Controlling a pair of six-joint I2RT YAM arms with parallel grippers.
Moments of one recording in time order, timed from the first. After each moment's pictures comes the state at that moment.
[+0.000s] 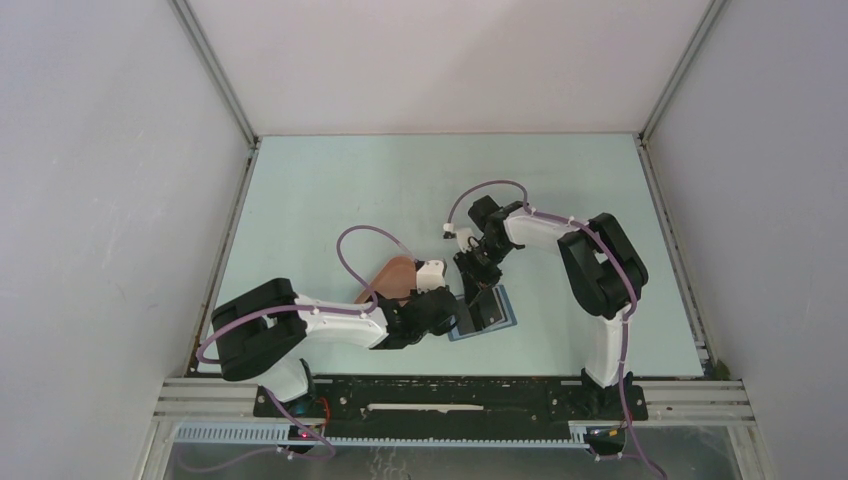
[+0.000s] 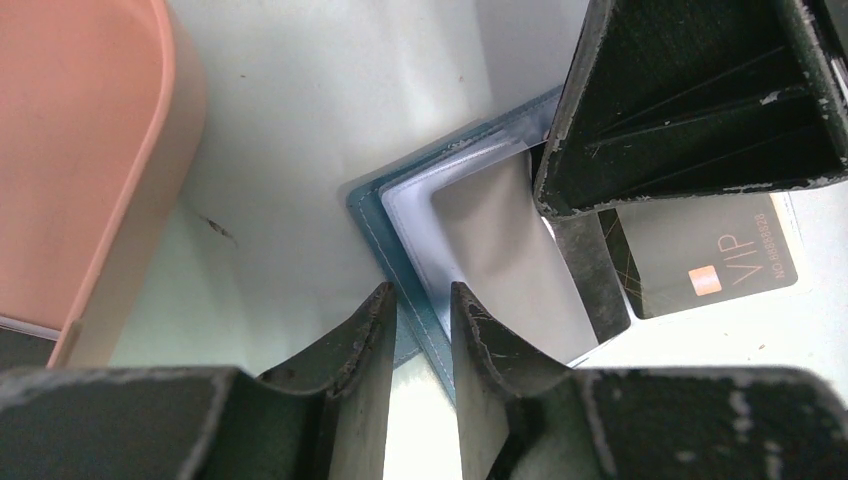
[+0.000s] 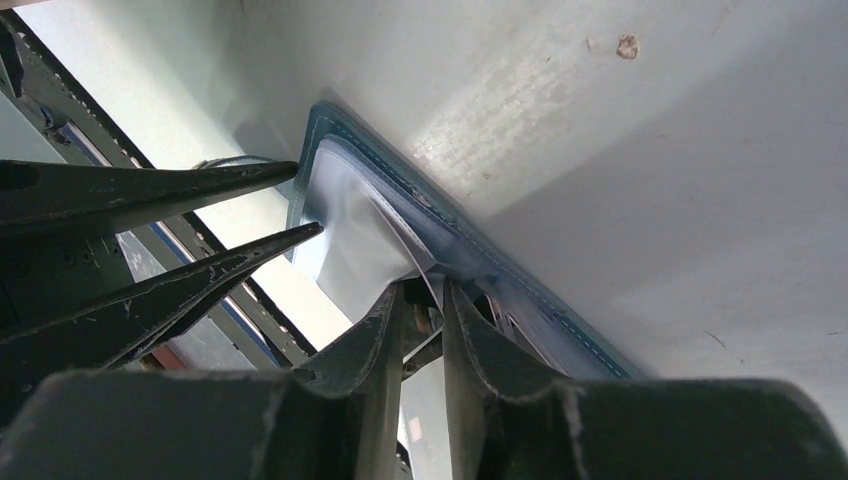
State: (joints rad) left arm -1.14 1.57 0.66 0.04 -0.45 -0.89; right arm 0.56 1.97 1.27 -0.77 -0.60 -0.10
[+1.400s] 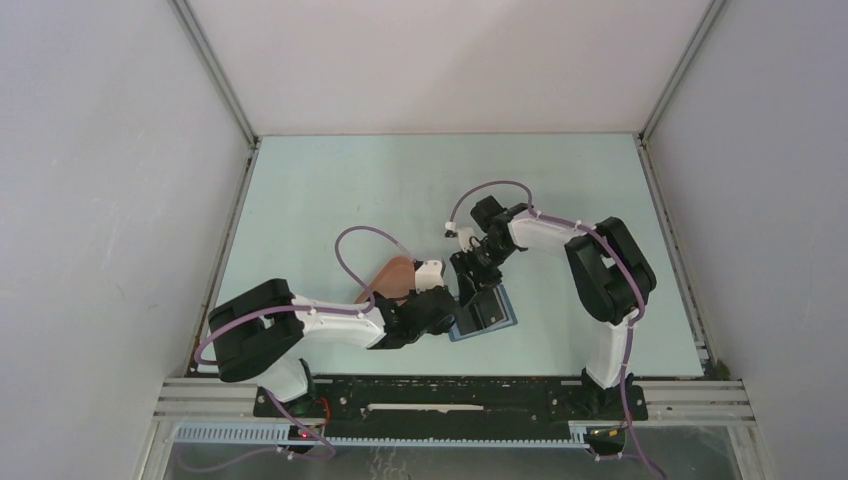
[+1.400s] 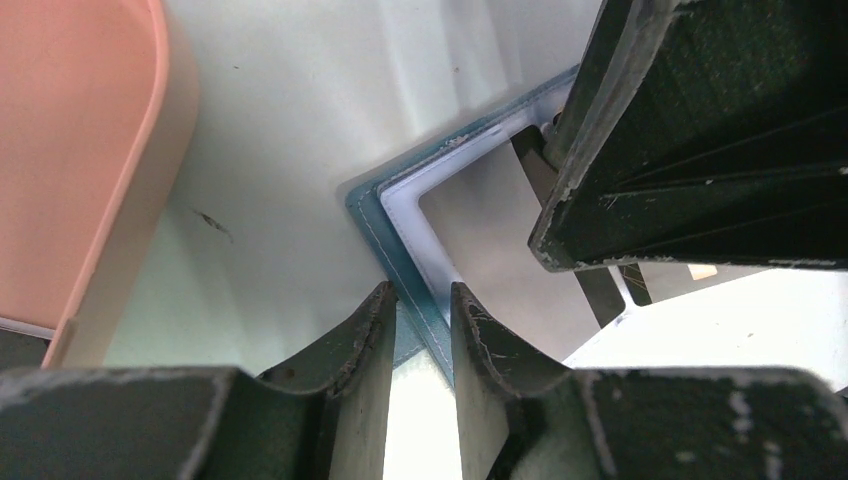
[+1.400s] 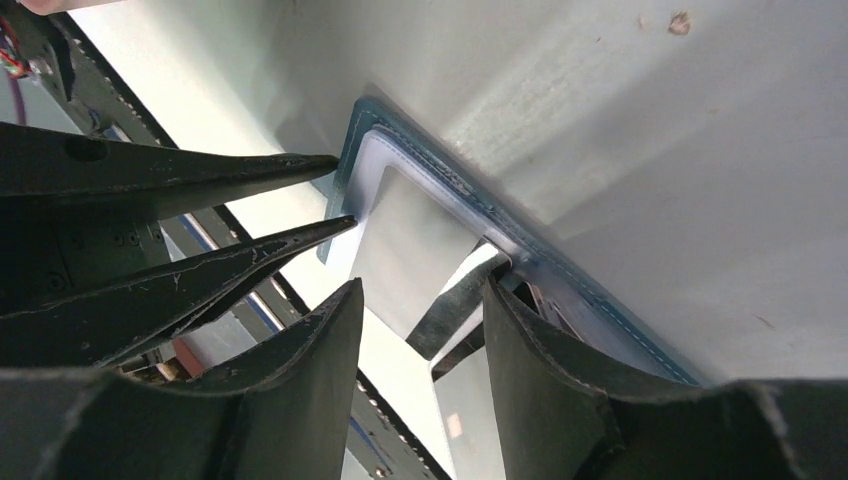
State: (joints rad) left arm -1.14 1.55 0.65 0.05 -0.42 -0.89; right arm 0.55 1.92 1.24 -0.76 -0.63 -0.07
